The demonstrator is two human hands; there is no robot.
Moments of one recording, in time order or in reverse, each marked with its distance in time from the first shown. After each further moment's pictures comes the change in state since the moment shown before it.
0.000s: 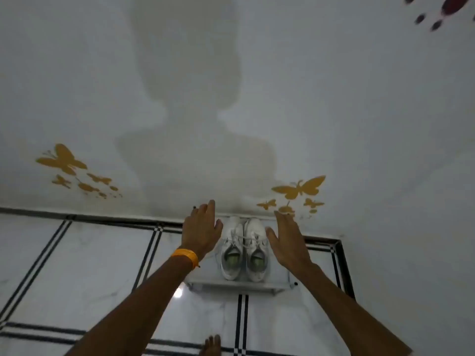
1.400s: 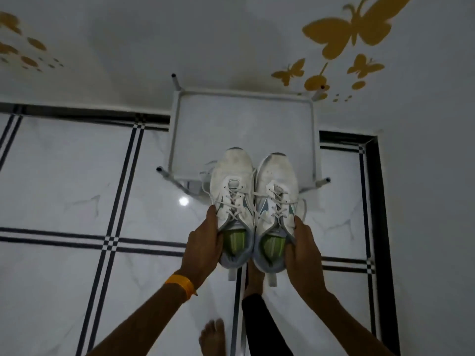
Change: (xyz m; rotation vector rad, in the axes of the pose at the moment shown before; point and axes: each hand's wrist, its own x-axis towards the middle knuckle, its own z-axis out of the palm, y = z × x) left_hand -0.184 -0.103 0.348 -0.461 -0.206 -0.115; right_hand -0.158 0.218 0.297 0.267 0.059 0.181
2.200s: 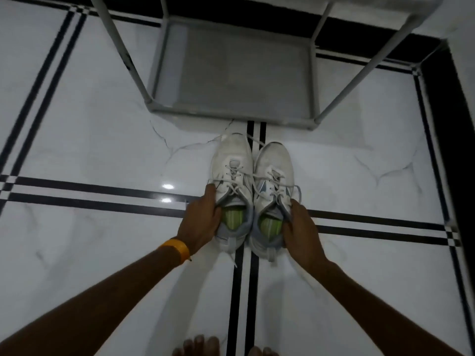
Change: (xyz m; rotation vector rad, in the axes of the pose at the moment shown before) left_hand -0.006 -0.288 0.291 0.036 -0.063 0.072; right_hand -0.033 0.336 0.254 -0.151 -0.135 0.007
